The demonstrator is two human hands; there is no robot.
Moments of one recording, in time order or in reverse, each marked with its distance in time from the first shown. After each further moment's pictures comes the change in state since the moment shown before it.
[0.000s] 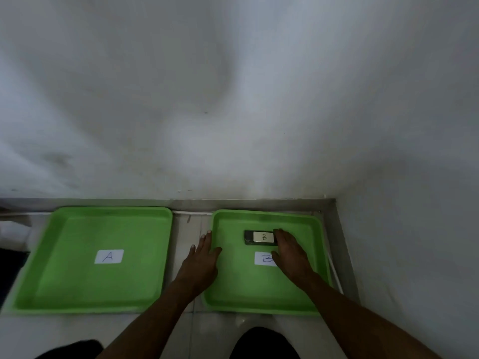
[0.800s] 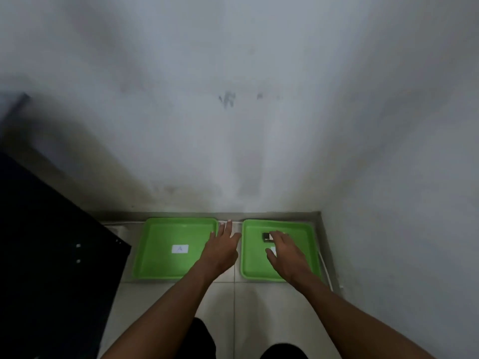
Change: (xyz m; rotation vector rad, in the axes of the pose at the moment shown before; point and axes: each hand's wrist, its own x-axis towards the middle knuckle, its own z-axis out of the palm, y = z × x) left_hand -0.235 0.038 -0.250 0.031 0.103 0.053; right_hand -0.234 -0.239 -0.196 -0.029 0.101 -0.112
